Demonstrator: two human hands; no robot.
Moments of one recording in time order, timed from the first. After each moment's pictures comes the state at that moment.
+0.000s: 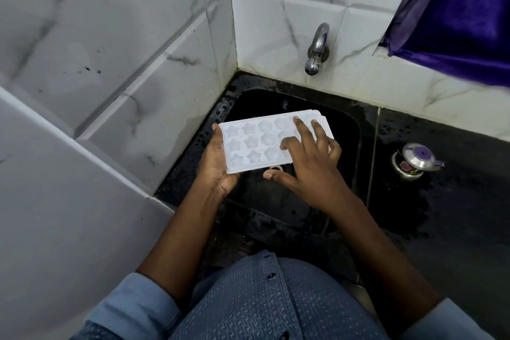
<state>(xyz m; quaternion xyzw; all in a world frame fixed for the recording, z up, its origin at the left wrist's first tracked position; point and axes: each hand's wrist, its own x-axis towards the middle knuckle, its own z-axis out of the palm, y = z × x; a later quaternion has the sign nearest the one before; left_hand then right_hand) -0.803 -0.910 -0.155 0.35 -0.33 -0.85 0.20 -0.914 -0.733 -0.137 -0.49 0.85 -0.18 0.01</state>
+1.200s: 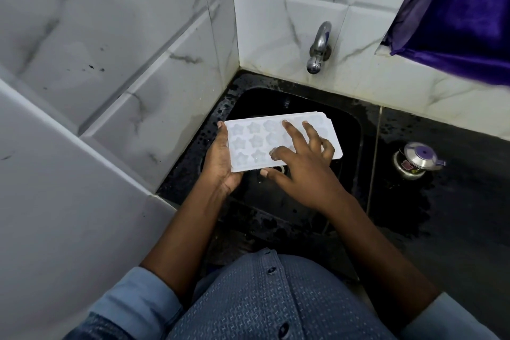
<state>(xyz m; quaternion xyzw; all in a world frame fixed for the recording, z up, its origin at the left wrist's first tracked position) -0.804 -0.908 -0.155 0.34 -0.34 -0.86 0.19 -0.906 -0.741 -0.142 -0.51 0.84 -0.19 0.04</state>
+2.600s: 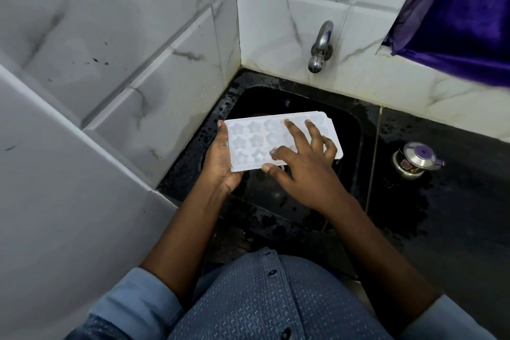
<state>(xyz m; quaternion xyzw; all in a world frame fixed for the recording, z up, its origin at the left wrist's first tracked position) -0.796 -0.902 -0.157 0.34 -0.34 -0.85 0.20 -0.897 -0.735 -0.136 -0.50 0.85 -0.17 0.03</state>
